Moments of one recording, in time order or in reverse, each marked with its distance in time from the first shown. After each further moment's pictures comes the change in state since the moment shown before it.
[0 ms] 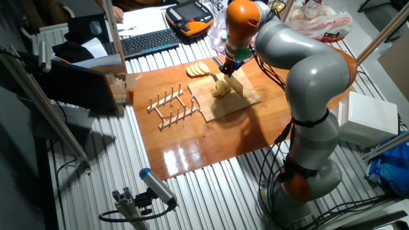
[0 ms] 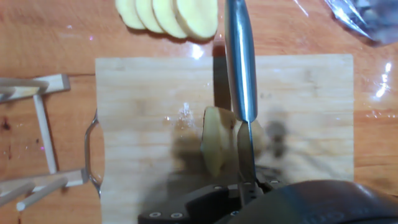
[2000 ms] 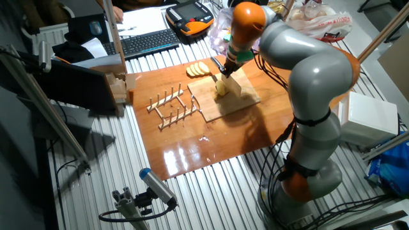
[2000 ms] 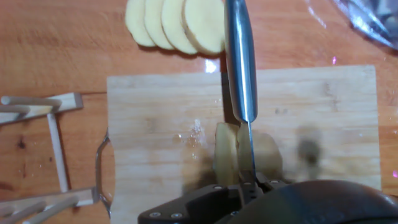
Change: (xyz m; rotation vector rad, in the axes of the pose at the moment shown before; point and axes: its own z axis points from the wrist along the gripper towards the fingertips) arm -0.007 0.003 0.013 -0.071 -0.076 0.005
